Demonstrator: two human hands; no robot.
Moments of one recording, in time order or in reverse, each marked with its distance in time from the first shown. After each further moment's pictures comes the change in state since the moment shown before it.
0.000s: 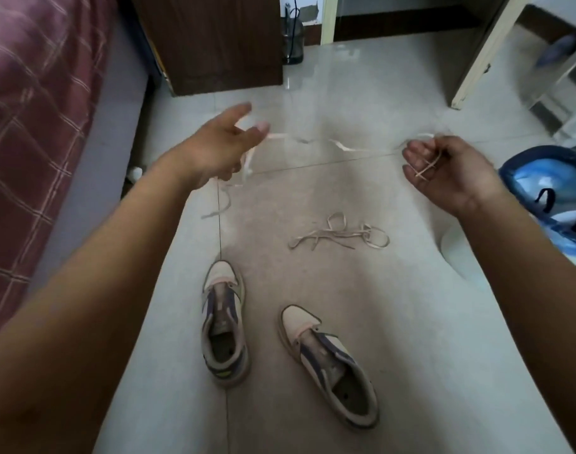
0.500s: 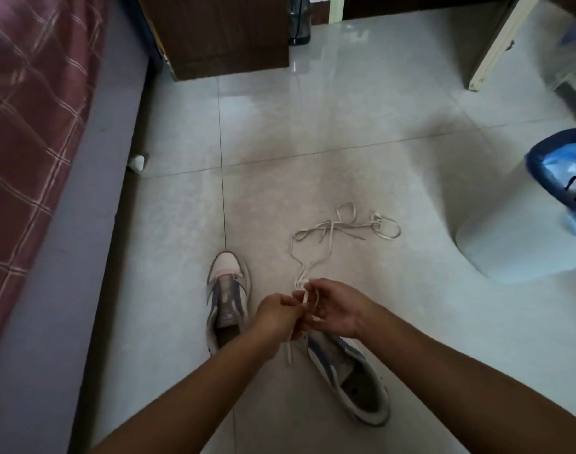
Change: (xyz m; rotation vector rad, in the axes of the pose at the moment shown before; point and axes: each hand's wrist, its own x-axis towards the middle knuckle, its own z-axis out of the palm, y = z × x) left_hand -0.118 -0.135 0.163 -0.417 -0.181 -0.684; right_hand -0.049 0.229 0.011 -0.167 -0.139 0.819
